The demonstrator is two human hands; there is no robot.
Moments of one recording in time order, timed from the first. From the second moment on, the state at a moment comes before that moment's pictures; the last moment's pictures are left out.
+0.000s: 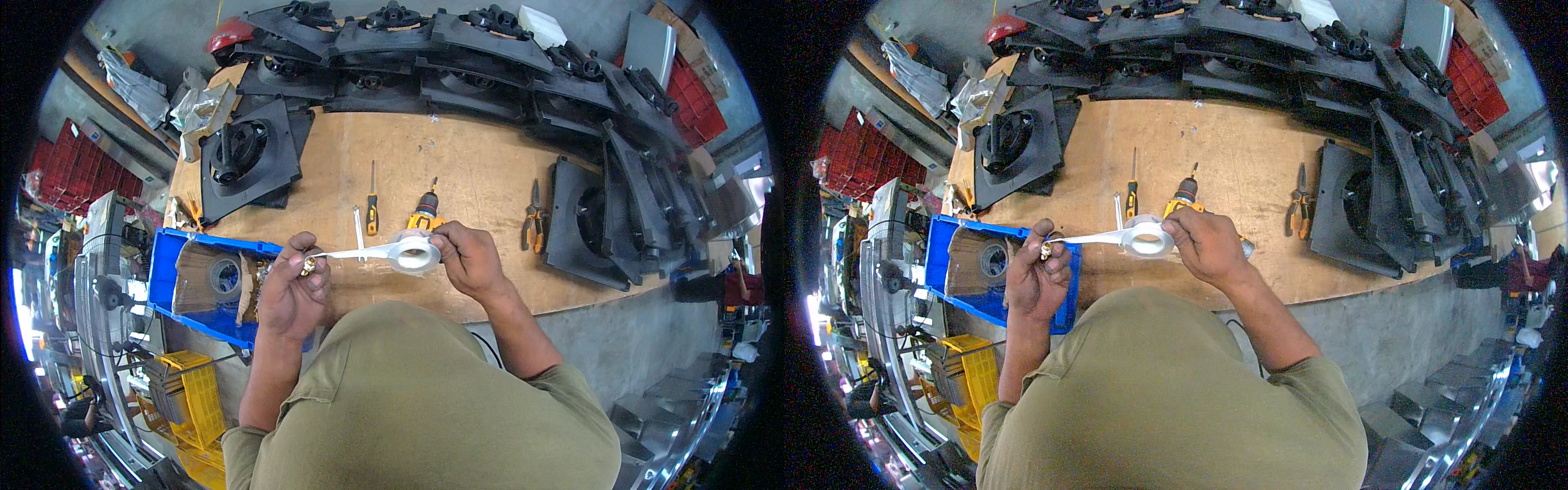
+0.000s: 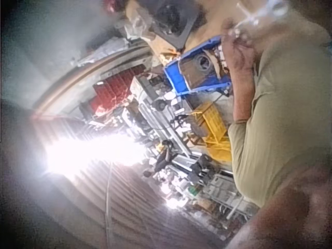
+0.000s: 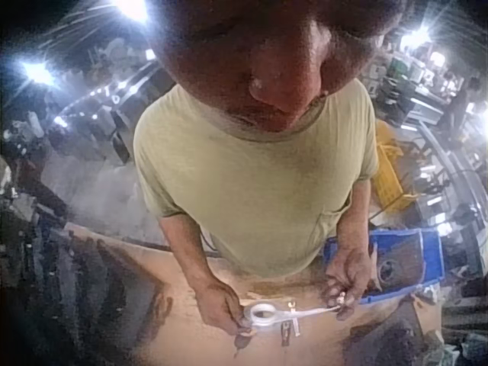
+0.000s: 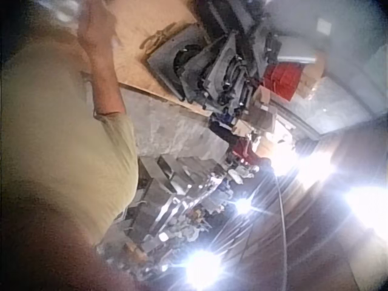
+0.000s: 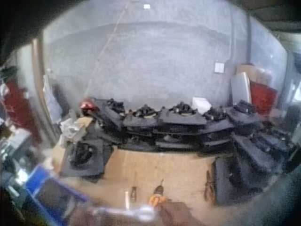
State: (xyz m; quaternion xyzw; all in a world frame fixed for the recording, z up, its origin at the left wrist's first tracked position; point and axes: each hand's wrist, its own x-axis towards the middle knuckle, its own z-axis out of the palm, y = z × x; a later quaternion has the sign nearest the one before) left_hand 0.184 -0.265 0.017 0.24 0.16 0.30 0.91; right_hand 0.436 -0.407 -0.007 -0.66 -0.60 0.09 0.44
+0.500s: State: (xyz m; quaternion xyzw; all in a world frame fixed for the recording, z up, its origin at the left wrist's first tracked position) left_hand 0.182 -0.261 0.013 0.20 0.13 0.31 0.92; right_hand 0.445 -0.418 -0.007 -0.65 -0.63 0.03 0.42
